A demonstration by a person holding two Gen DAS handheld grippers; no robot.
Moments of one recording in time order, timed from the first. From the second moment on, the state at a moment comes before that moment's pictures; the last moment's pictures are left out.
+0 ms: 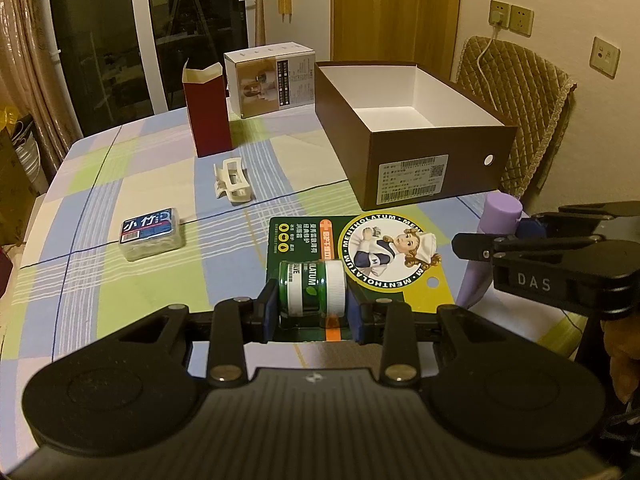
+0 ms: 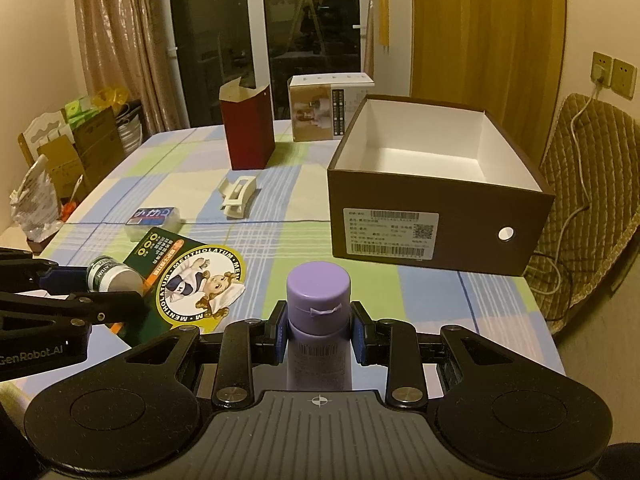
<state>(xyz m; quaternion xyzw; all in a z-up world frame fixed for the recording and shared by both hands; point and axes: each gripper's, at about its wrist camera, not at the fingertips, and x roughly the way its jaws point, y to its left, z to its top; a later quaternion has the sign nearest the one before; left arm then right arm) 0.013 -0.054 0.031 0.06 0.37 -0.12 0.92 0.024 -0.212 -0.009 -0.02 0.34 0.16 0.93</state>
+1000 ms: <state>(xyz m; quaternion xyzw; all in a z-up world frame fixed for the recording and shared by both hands) 0.053 -0.070 0.039 0.07 0.35 -0.14 0.93 0.055 -0.241 0.014 0.01 0.31 0.11 0.94</state>
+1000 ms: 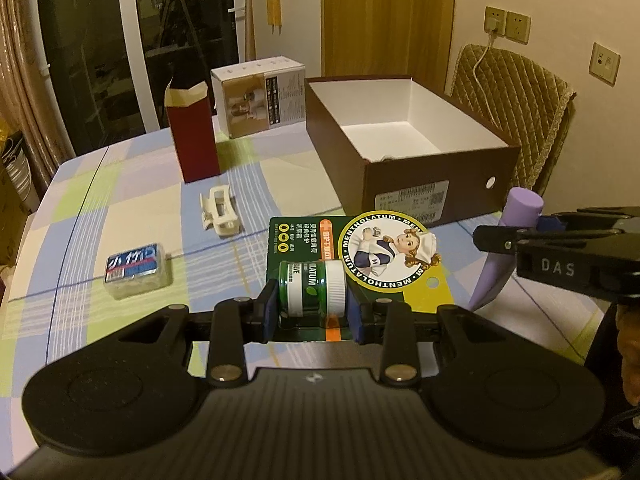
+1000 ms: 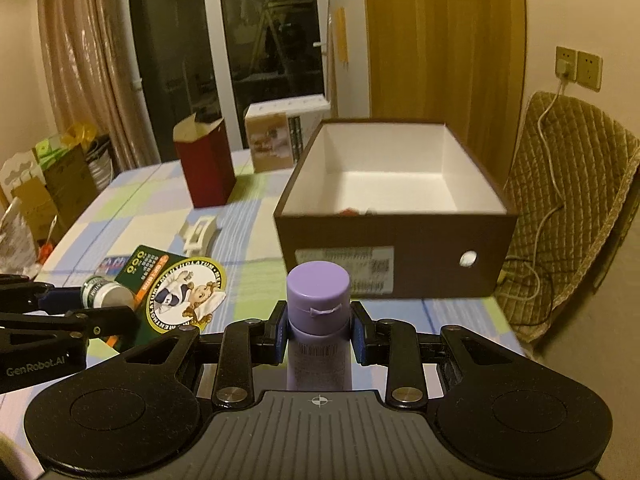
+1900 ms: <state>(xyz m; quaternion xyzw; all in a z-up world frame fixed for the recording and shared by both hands) 0.178 -0.153 0.089 0.10 0.26 -0.18 0.94 0.197 -0.308 0.090 -0.02 0.22 0.10 0.97</state>
